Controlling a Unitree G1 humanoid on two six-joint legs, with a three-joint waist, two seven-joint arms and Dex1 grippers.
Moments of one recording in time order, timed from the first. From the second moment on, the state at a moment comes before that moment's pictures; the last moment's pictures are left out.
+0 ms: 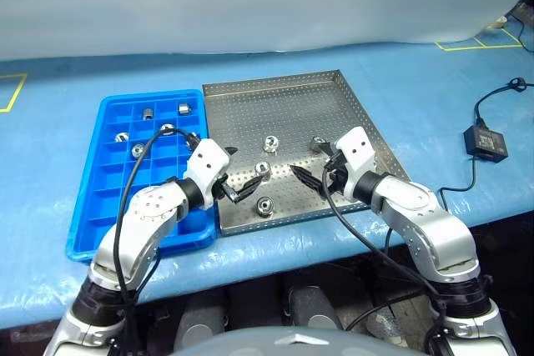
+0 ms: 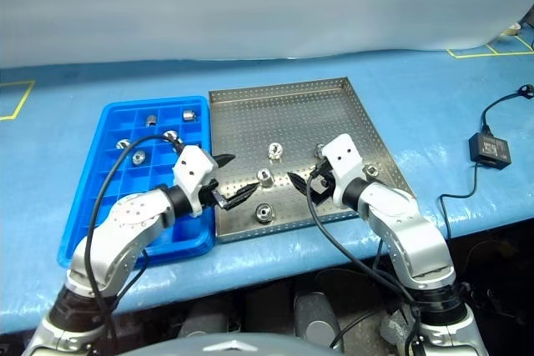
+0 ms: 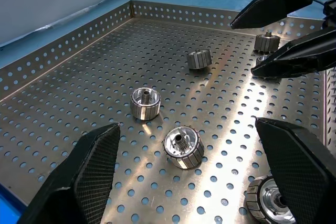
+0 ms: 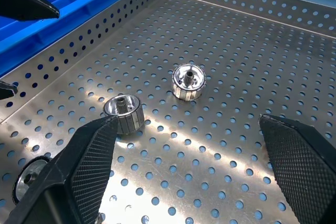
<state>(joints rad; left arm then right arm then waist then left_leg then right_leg) -0.15 0.46 -0.19 -0.49 -0.27 0.64 -0.50 -0.18 -0.46 0.06 -0.47 0.32 0.77 0.47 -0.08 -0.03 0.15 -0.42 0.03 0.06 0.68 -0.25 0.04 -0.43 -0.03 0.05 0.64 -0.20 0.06</state>
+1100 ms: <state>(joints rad) -0.37 0.42 -0.34 -0.26 -0.14 0.69 -0.51 -0.14 -0.44 0.10 -0.51 0.32 0.77 0.44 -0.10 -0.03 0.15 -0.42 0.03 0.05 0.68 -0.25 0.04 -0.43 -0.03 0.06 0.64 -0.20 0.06</state>
